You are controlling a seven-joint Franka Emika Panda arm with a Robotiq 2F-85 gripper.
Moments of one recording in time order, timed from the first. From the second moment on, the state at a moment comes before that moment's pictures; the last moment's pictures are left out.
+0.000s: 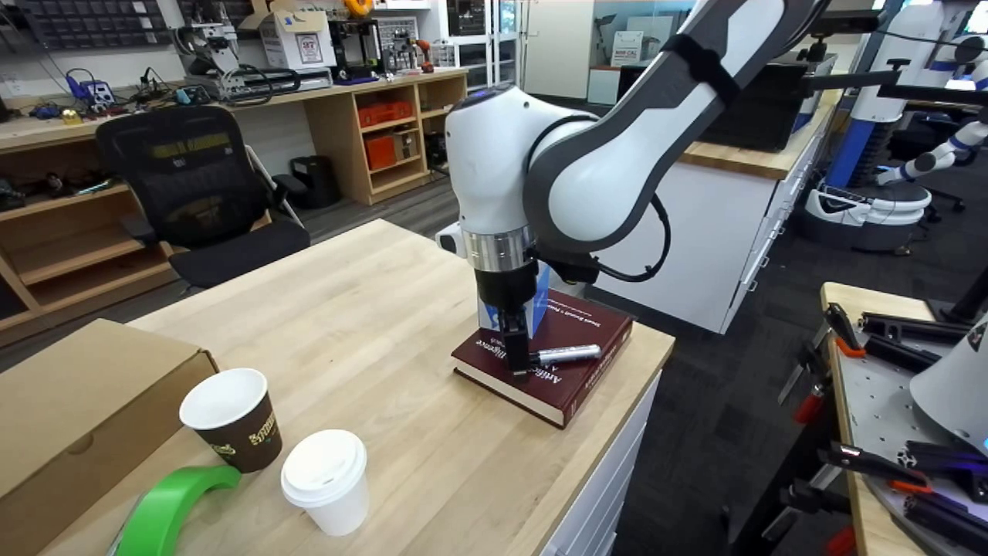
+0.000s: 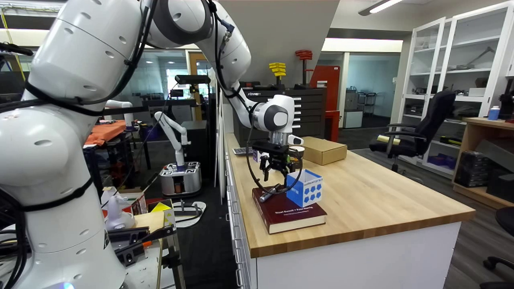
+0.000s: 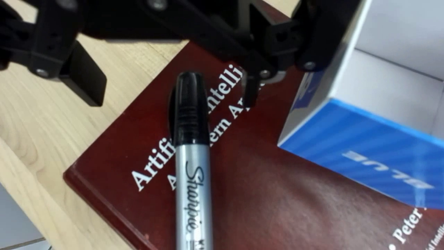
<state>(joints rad) 0.22 0.56 0.16 -1.88 -0.11 2.34 -0.14</state>
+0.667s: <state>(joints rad) 0.20 0.56 0.16 -1.91 -0.09 2.34 -0.14</state>
